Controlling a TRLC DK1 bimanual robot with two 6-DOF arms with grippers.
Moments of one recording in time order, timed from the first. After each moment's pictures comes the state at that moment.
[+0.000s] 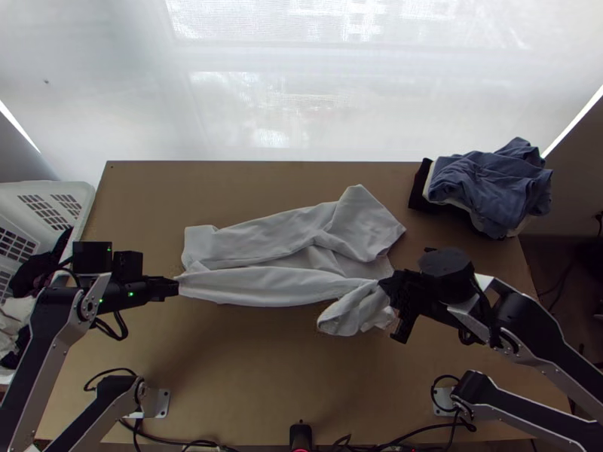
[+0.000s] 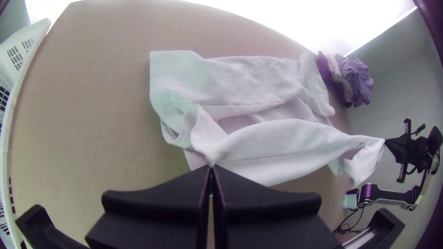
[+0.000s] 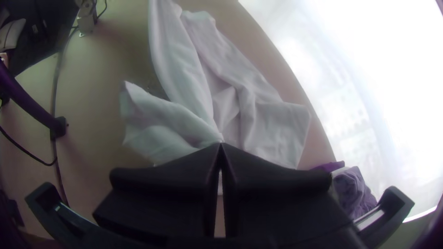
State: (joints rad) left arm 0.03 0.91 0.82 -0.88 0.40 -0.07; right arm 0.82 0.96 1.06 -0.87 0.05 -0.47
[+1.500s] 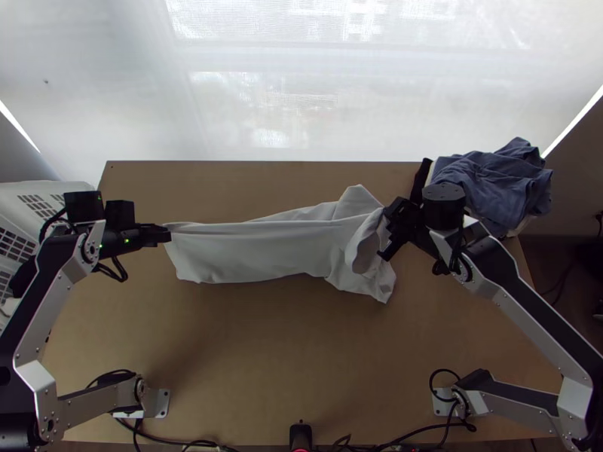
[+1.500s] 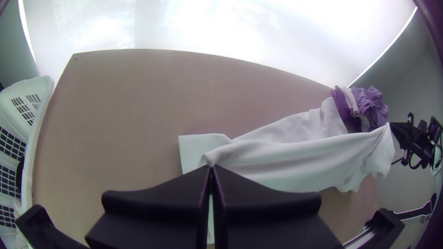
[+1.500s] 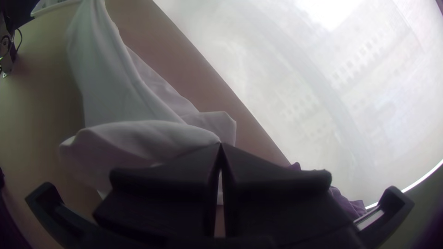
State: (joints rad) left arm 0.14 1.28 1.03 -0.58 0.38 0.03; right arm 0.48 1.27 1.12 -0.41 0.07 -0.57
